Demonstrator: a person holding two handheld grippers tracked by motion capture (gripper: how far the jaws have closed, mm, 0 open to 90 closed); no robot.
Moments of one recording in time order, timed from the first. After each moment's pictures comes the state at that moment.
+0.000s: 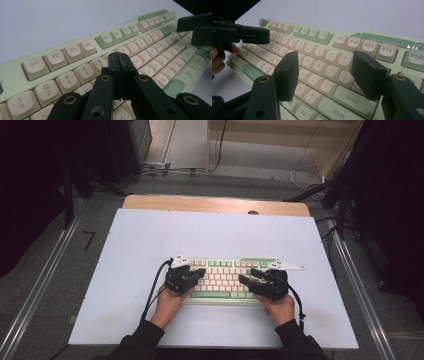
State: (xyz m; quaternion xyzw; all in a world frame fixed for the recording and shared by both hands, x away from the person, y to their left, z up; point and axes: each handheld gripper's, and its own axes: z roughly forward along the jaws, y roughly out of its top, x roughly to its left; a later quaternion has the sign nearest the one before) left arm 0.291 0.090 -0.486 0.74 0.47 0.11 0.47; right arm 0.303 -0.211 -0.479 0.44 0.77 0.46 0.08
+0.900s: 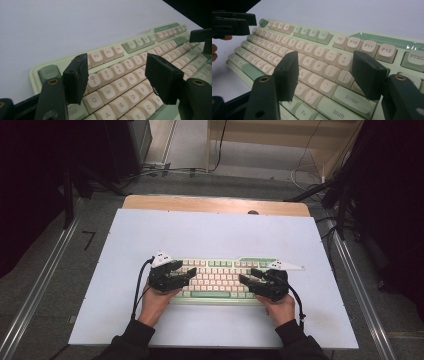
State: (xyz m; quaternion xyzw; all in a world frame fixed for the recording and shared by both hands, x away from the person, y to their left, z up) left arm 0.286 0.129 -0.481 0.71 0.50 0.15 0.48; right arm 0.303 -0.212 -0.478 0.44 0.77 0.46 0.08
